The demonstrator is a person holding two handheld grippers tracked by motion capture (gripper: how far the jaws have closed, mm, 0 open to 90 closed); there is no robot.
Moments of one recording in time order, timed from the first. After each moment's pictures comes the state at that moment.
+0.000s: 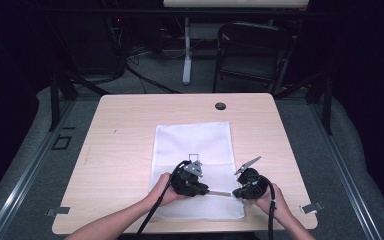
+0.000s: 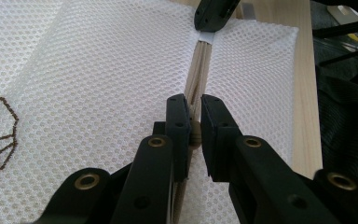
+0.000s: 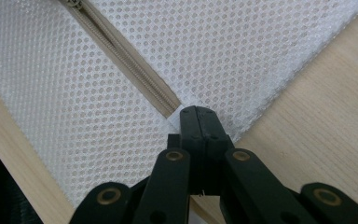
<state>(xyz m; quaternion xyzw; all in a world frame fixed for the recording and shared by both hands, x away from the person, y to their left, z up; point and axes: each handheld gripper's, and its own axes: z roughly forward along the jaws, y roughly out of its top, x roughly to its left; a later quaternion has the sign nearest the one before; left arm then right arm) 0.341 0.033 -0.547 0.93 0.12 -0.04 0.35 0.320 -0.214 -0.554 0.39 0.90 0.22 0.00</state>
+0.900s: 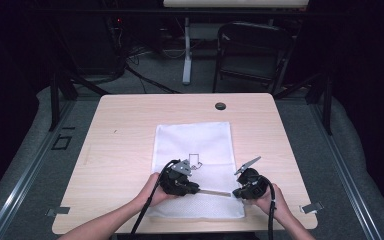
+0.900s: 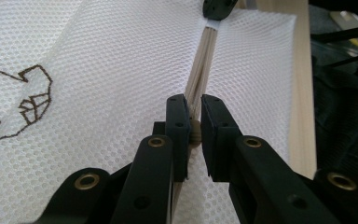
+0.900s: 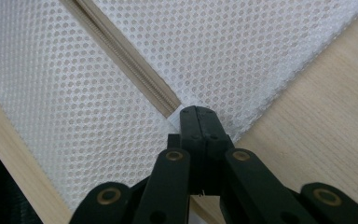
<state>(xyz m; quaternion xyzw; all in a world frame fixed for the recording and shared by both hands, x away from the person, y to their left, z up) 0.340 0.065 -0.541 0.92 0.14 -0.04 0.36 0.320 -0.214 -0.554 0.39 0.90 0.22 0.00</state>
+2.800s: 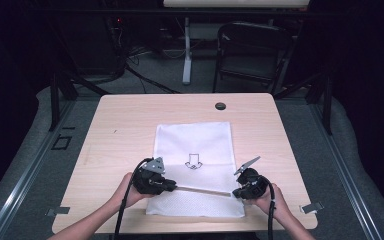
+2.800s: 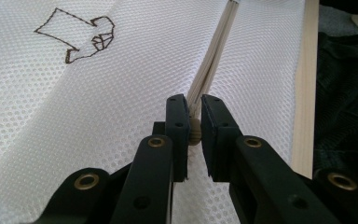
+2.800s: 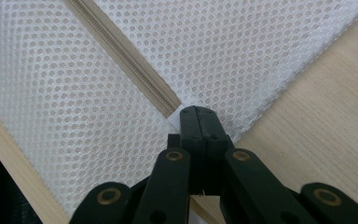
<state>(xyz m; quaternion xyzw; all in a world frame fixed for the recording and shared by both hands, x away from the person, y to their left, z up) 0.333 0.134 -0.525 0.92 0.17 -0.01 0.36 0.321 -0.213 -0.554 0.38 0.90 0.21 0.00</state>
